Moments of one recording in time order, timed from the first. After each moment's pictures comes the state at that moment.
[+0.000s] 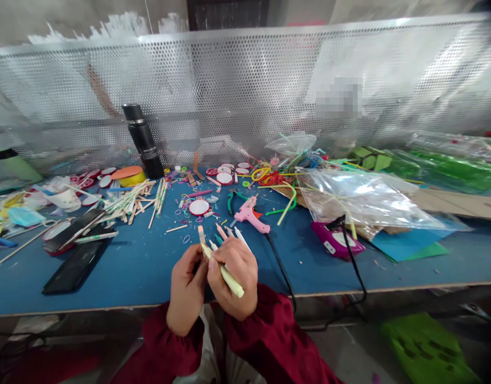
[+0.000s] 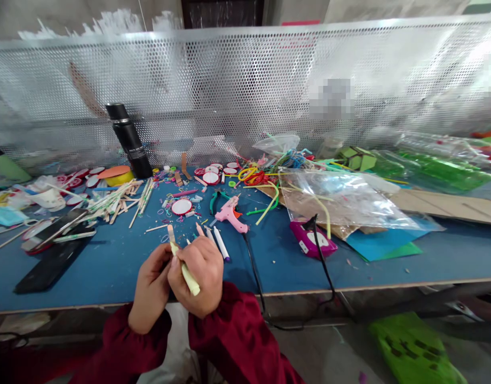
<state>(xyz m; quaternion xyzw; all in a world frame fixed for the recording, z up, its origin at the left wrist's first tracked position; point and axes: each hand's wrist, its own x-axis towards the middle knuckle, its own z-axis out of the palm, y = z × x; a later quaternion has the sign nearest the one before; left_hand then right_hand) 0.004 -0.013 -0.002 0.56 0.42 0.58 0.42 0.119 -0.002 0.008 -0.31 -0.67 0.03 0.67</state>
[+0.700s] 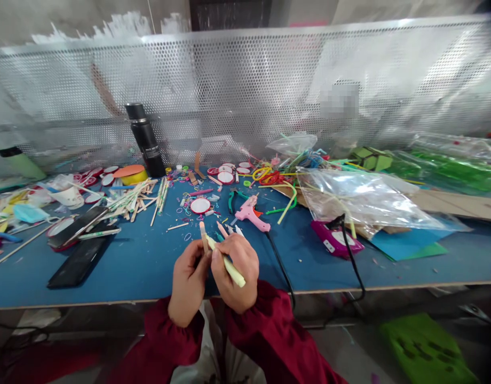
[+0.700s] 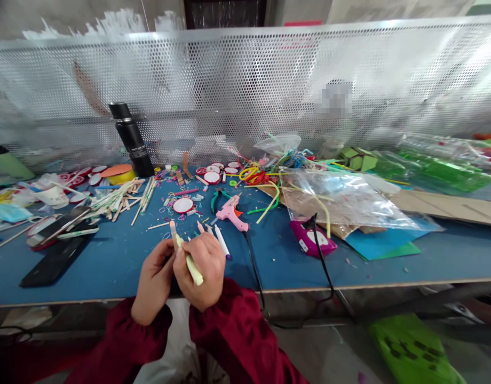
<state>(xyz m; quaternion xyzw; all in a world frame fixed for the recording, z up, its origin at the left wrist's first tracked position) 0.004 -0.010 -0.001 0.56 0.42 0.57 0.42 0.119 -0.003 0.007 -0.35 -0.65 0.04 0.68</state>
